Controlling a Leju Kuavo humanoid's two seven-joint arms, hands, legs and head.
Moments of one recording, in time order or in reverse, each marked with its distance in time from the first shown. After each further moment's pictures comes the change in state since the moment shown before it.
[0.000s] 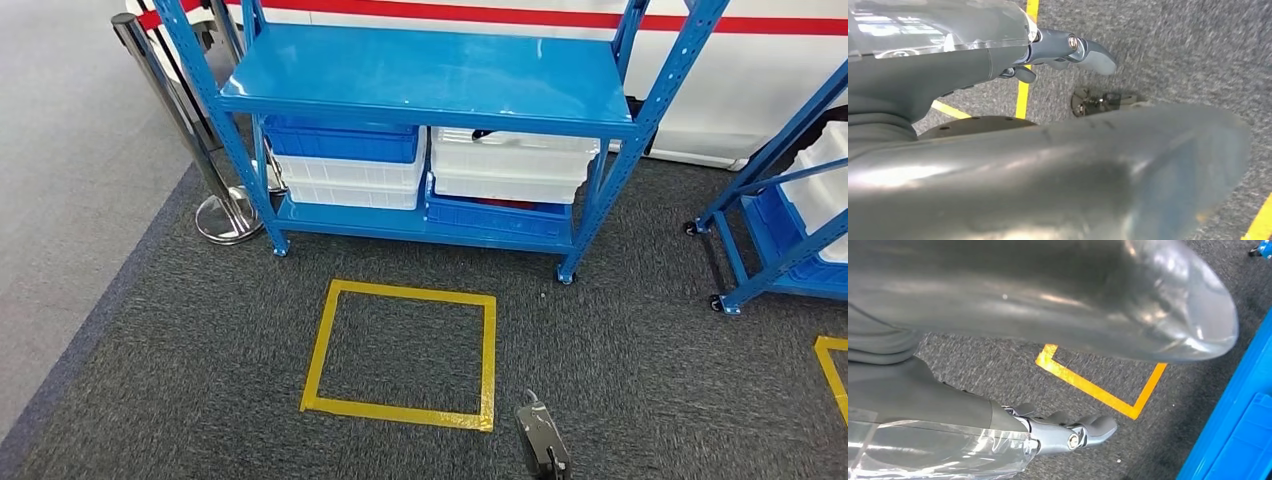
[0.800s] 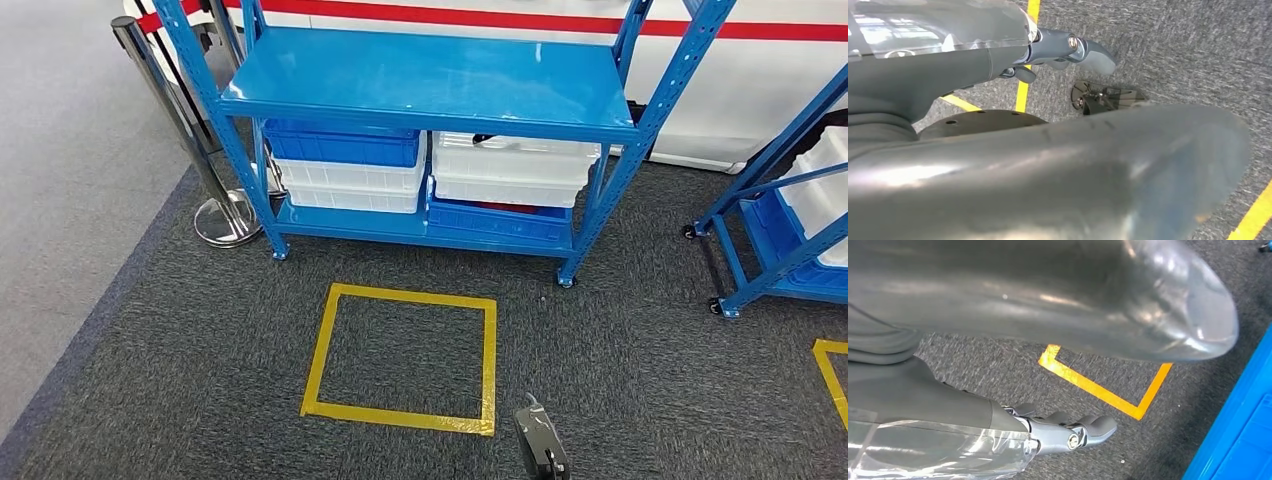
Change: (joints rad) left arm 0.019 -0.002 0.025 0.000 0.033 -0.018 -0.002; right arm -0.006 -0.002 0.000 0.028 -0.002 -0.012 0.005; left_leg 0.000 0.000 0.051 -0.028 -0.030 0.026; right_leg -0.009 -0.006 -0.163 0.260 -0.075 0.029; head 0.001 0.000
